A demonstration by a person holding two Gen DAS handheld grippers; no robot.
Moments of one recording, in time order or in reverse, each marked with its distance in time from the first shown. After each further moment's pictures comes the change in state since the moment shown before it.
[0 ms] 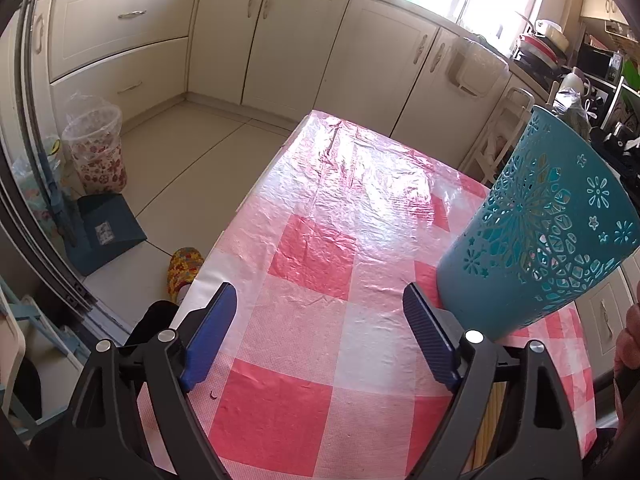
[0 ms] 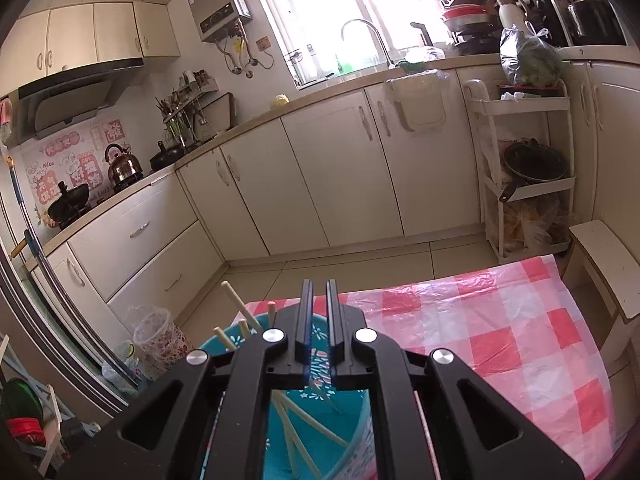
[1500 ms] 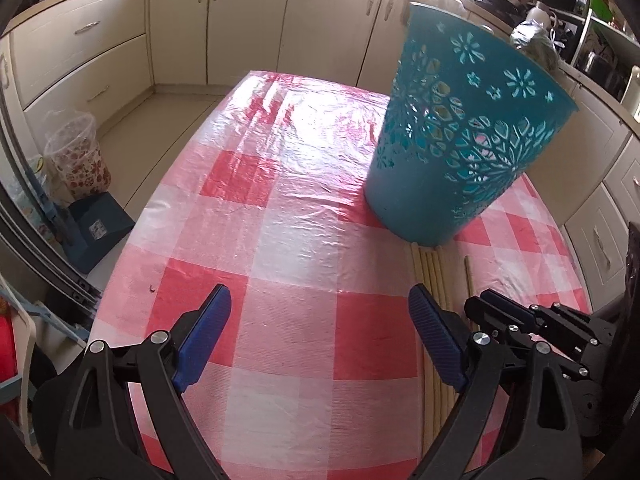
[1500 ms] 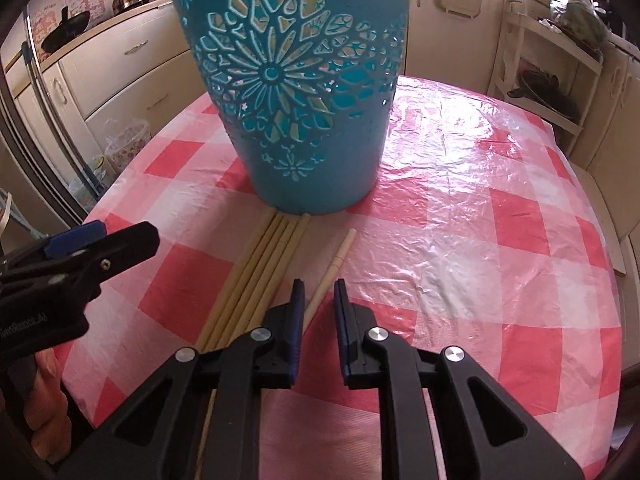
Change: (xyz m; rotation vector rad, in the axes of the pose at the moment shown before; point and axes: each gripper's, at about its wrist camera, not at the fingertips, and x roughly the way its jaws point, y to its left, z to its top) left arm -0.028 -0.063 -0.044 0.183 0.148 -0.007; right arm -0.007 0.006 -0.163 -0.297 0.531 -0.101
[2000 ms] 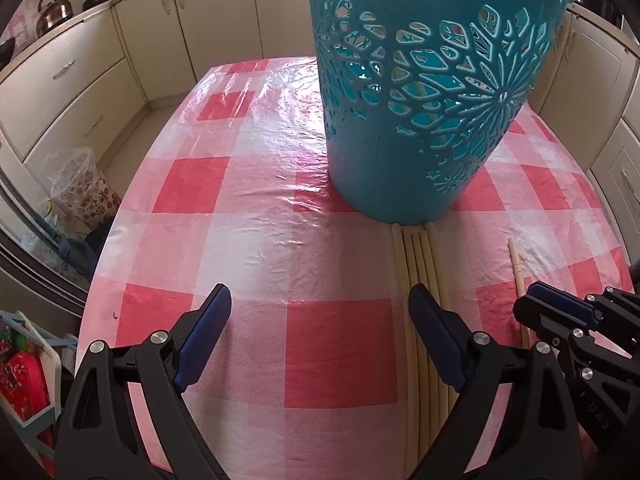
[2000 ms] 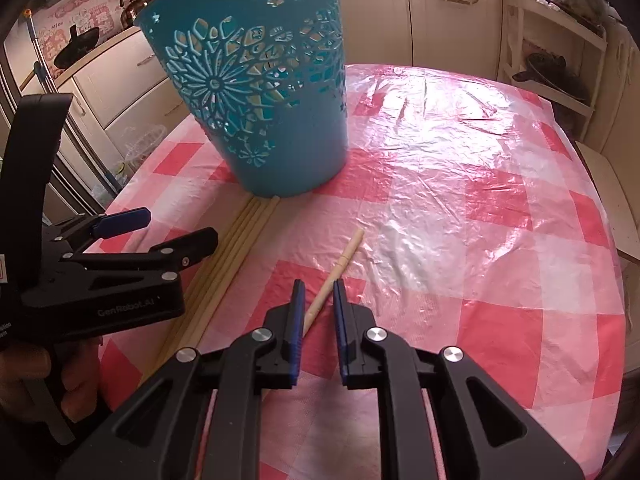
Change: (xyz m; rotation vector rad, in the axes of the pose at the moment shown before) left arm 0.033 -0.047 0.009 0.156 0.073 0.123; right arm -0.011 -0.043 -0.017 0.091 -0.002 0.126
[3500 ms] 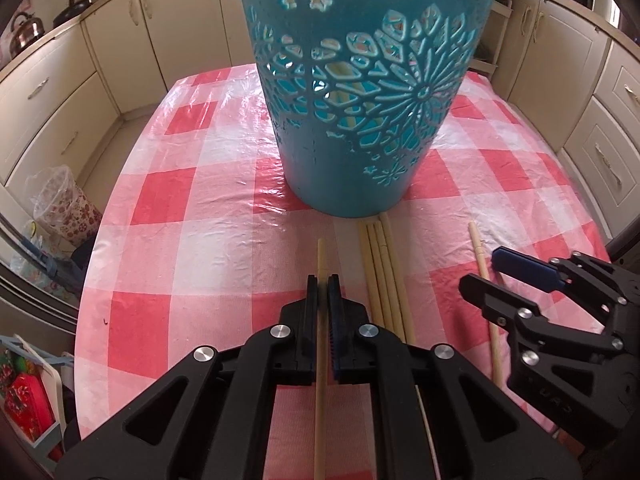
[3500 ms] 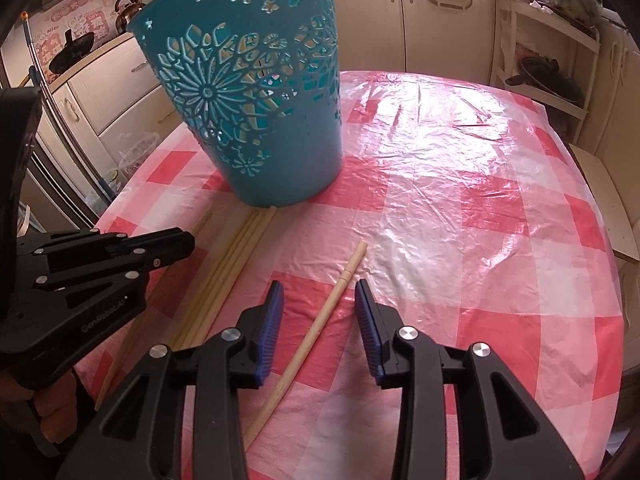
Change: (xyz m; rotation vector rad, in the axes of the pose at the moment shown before) left arm -0.024 -0.015 -0.002 0.080 0.007 -0.096; right arm 0.000 0.001 0.001 -0.002 -0.030 -0.033
